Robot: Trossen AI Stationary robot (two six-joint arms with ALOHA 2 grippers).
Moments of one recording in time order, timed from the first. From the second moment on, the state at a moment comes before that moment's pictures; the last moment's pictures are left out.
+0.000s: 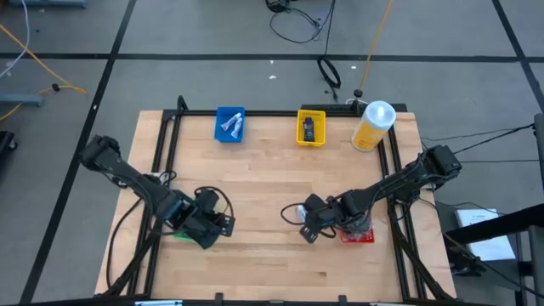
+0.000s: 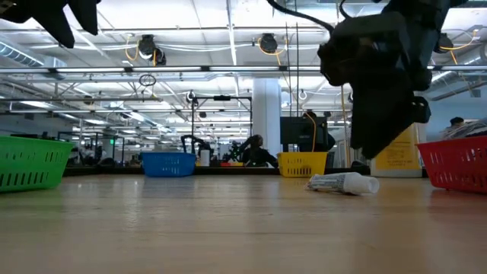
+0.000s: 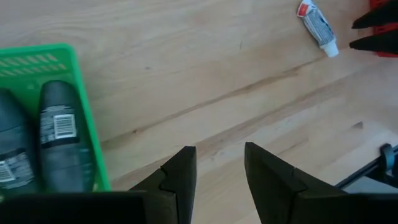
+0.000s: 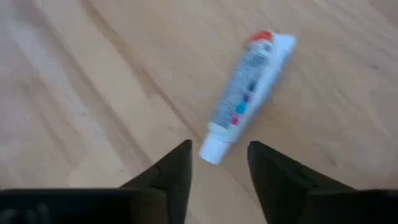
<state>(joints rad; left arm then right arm) -0.58 1.44 1.22 -1.01 -0.29 -1.82 0.37 1.62 0.96 -0.46 0.12 1.13</state>
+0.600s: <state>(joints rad) -0.54 1.45 1.22 -0.98 -0.33 -1.77 0.37 1.71 0.95 -0.34 0.06 1.16</state>
